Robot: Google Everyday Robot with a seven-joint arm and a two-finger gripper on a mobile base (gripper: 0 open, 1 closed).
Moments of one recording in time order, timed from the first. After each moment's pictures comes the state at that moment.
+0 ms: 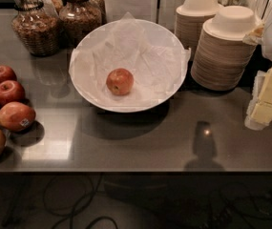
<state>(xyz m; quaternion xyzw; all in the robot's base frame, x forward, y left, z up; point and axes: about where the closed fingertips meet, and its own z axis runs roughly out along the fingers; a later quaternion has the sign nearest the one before) 0.438 -0.217 0.976 -0.60 0.78 -0.03 0.16</state>
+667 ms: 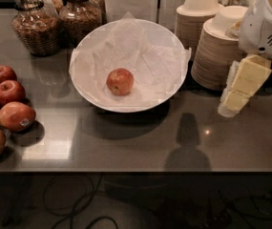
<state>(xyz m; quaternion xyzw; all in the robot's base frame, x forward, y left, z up) 0.465 -0.186 0.977 -0.59 0.78 -0.01 0.19</state>
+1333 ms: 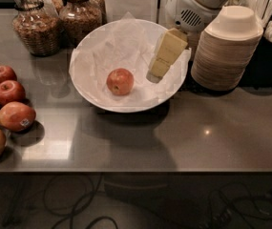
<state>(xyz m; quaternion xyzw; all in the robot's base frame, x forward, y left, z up) 0.551 -0.068 0.986 -0.59 0.76 0.03 0.27</state>
